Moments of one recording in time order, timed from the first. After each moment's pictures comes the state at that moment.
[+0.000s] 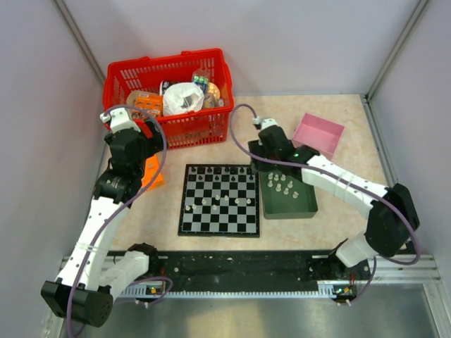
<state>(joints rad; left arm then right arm) -0.21 0.93 0.99 -0.35 -0.36 -0.40 0.75 1.52 1.23 -0.44 0.18 0.33</state>
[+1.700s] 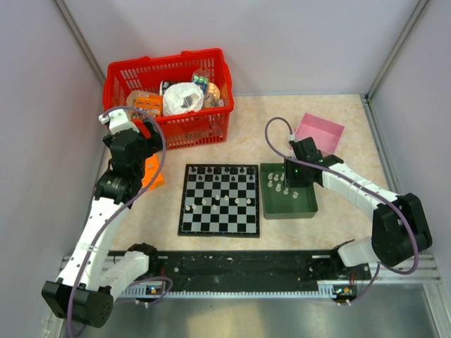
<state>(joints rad) -0.20 0.93 0.99 -0.34 -0.39 -0.39 0.42 1.38 0.90 -0.54 0.00 0.37</state>
